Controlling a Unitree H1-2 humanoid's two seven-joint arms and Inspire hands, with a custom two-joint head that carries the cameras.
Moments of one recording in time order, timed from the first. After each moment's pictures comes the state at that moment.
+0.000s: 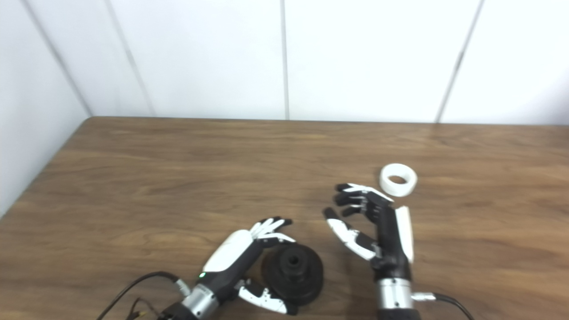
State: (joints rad) left arm 0.06 0.21 -0.41 -0.26 0.58 0.05 -0.14; right arm 0.07 0.11 0.14 -0.25 -0.32 -0.05 -0.12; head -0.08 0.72
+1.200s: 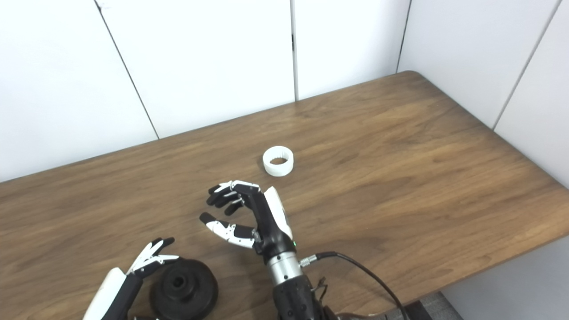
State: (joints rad) left arm 0.08 0.28 -0.29 -0.26 0.48 -0.09 -0.20; right arm 0.03 0.13 0.21 -0.21 -0.43 -0.04 -0.25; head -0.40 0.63
